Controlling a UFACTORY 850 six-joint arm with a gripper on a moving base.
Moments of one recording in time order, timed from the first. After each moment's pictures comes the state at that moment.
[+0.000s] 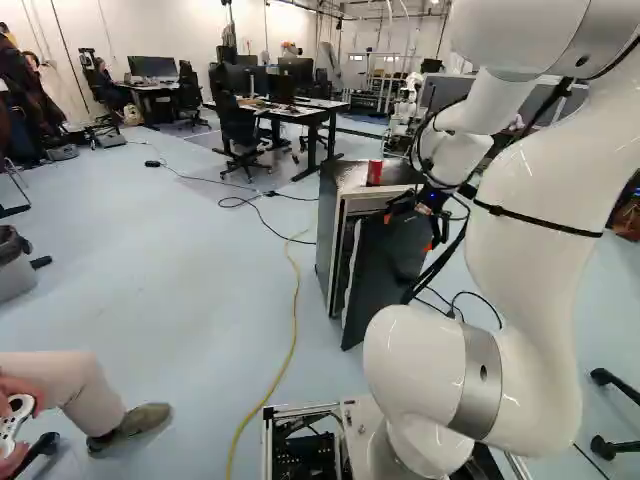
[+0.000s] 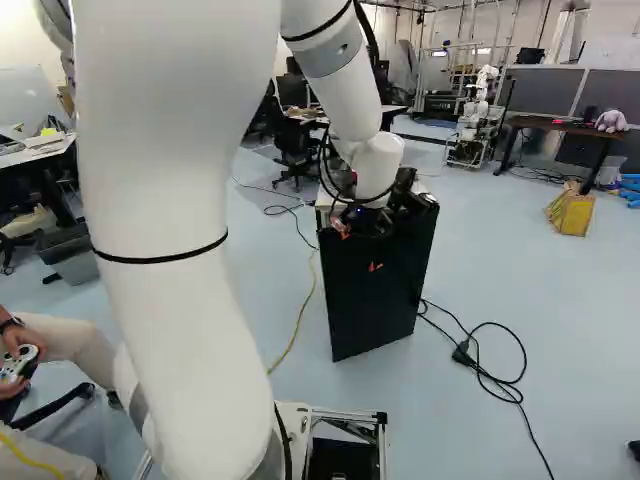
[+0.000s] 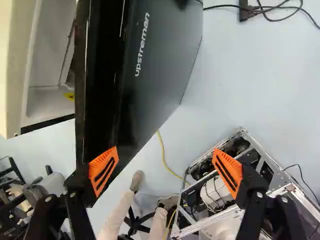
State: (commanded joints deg) arm -28.5 -15.3 -53.4 25.5 -32.8 0.0
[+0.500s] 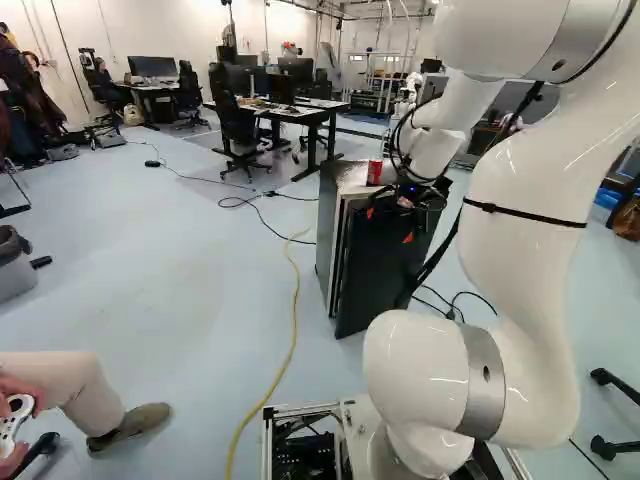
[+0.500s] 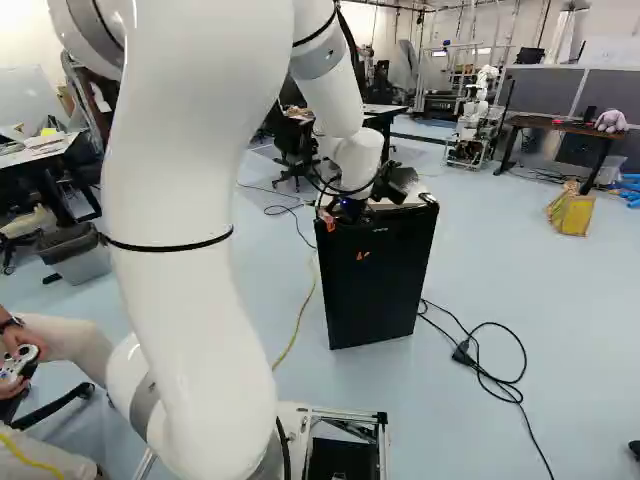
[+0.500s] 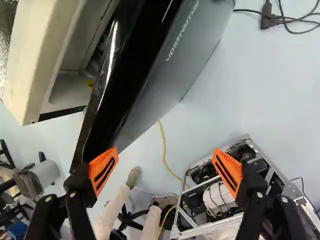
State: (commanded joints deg) arm -22.2 -18.4 -57.4 25.5 -32.8 0.0
